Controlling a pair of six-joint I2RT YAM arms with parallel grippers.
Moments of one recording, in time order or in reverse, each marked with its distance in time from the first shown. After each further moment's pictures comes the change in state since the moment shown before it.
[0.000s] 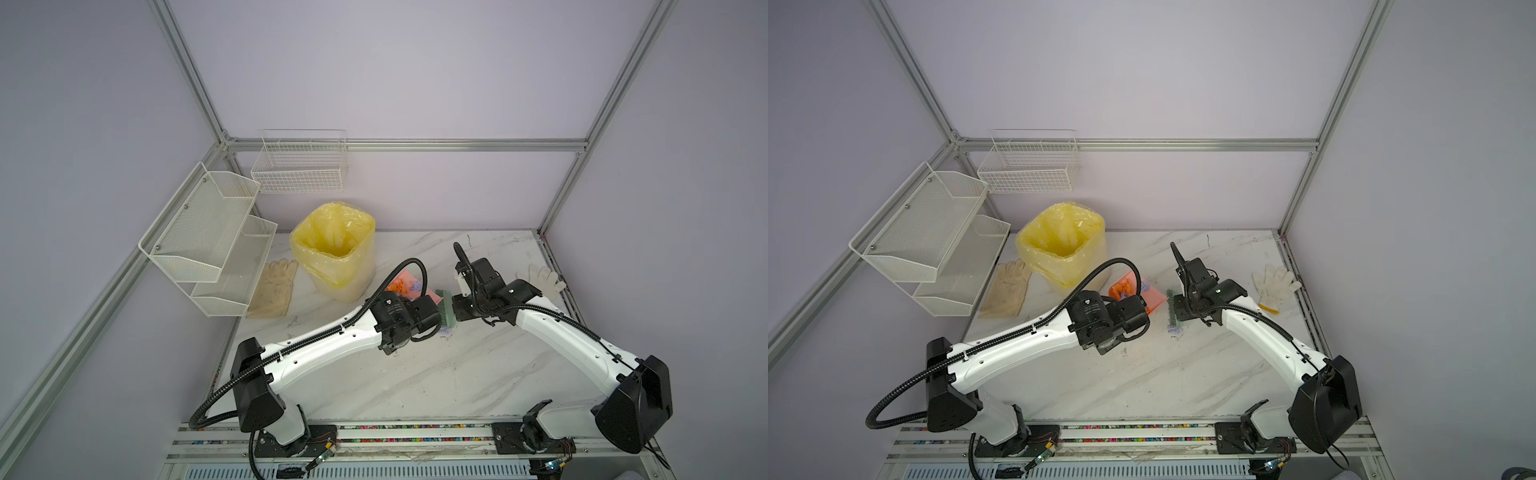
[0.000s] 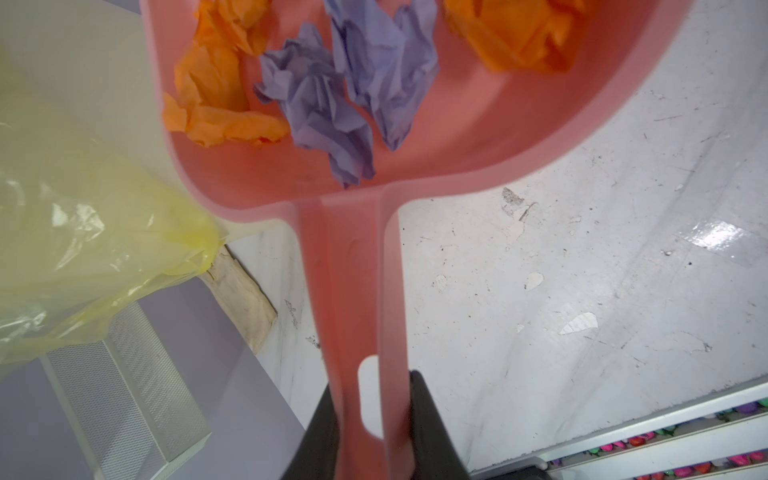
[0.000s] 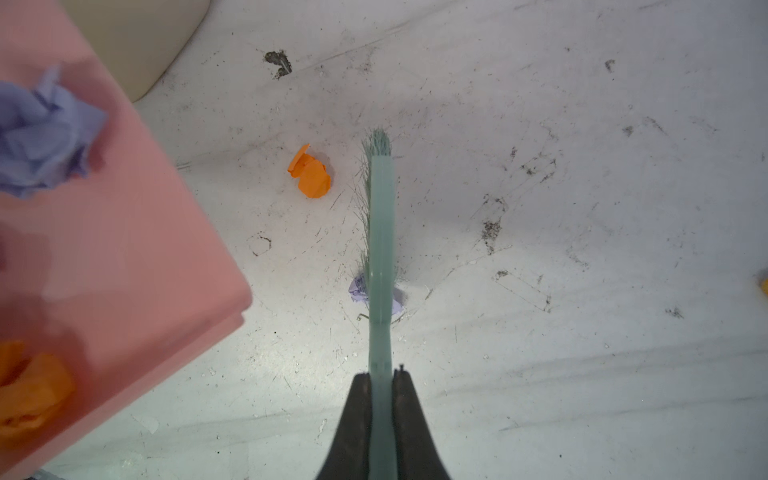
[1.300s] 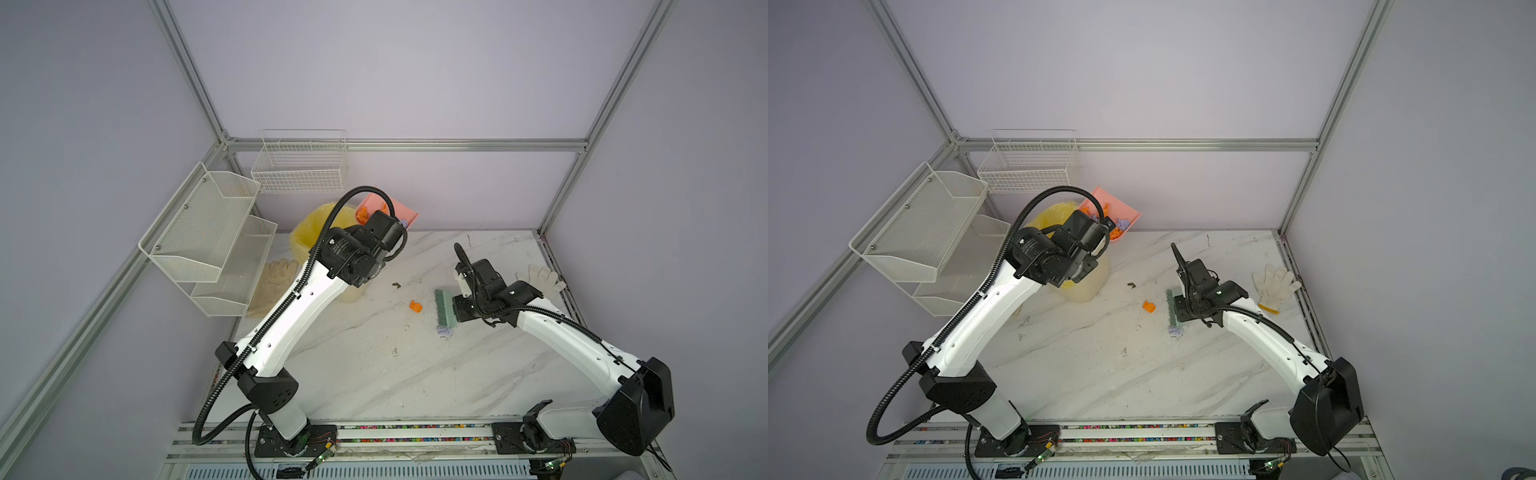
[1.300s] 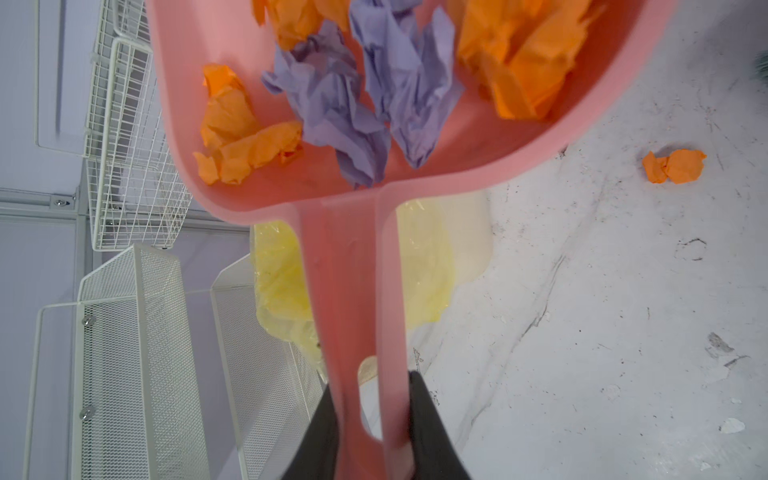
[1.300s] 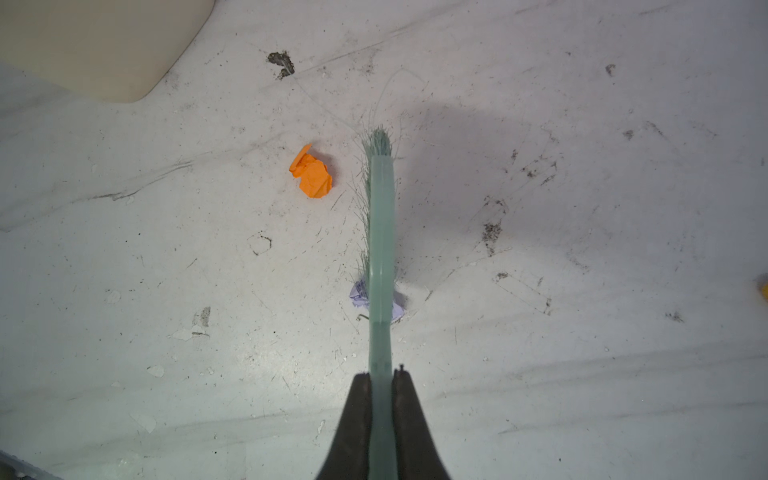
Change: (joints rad) left arm 0.369 0.078 0.539 -0.003 -0.105 0.363; right arm 0.000 -0.012 -0.010 0.014 -0.003 -0.020
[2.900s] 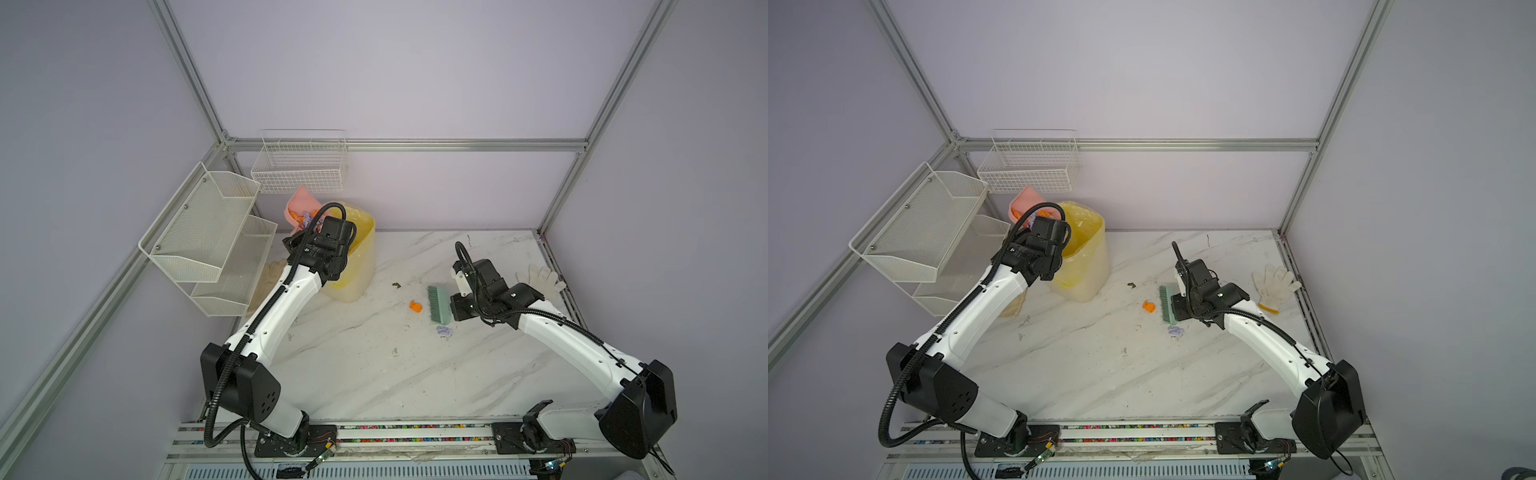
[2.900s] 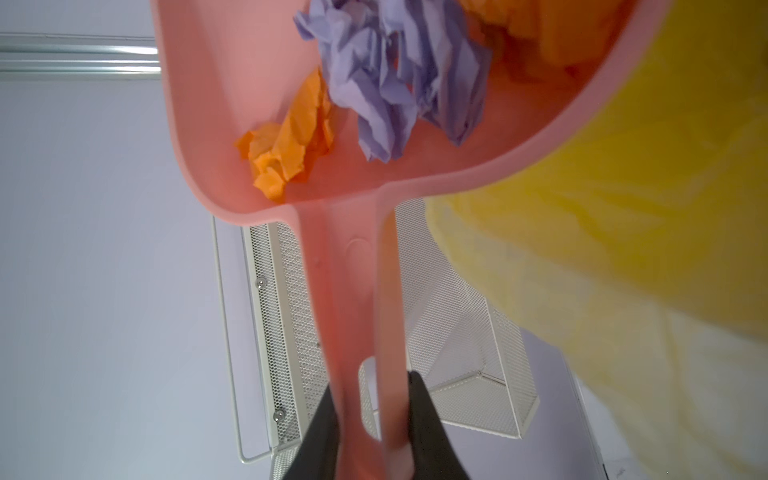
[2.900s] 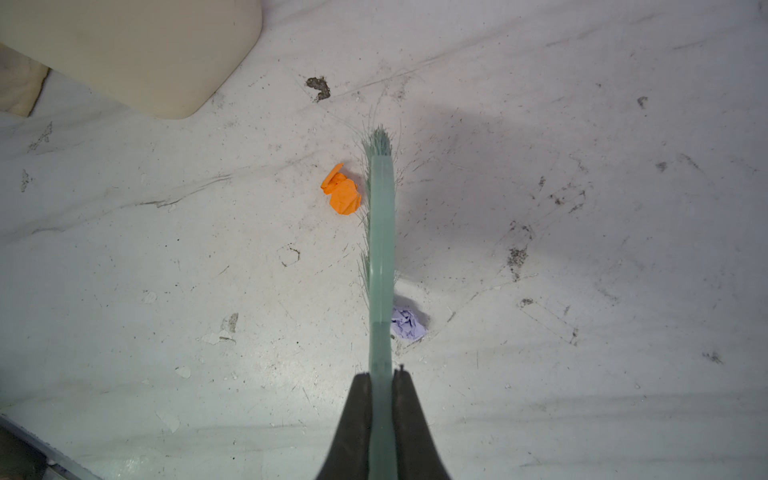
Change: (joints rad) left arm 0.346 -0.129 -0.576 0.663 -0.467 0.629; right arm 0.000 -0.020 -0.023 0.072 -0.055 -0.023
